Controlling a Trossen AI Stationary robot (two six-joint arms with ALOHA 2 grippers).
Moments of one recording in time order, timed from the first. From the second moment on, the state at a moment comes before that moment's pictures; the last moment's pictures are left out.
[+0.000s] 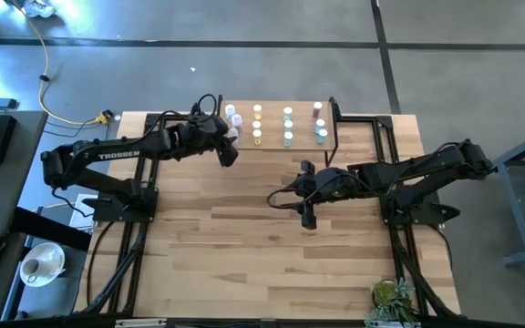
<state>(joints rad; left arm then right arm) 0.49 1.25 0.88 -0.25 -0.31 -0.14 0.18 1.34 1.08 -0.27 0.16 0.10</state>
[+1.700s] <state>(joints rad) 0.50 1.13 0.97 -0.05 -0.39 -0.09 0.18 1.34 1.08 -0.27 0.16 0.10</state>
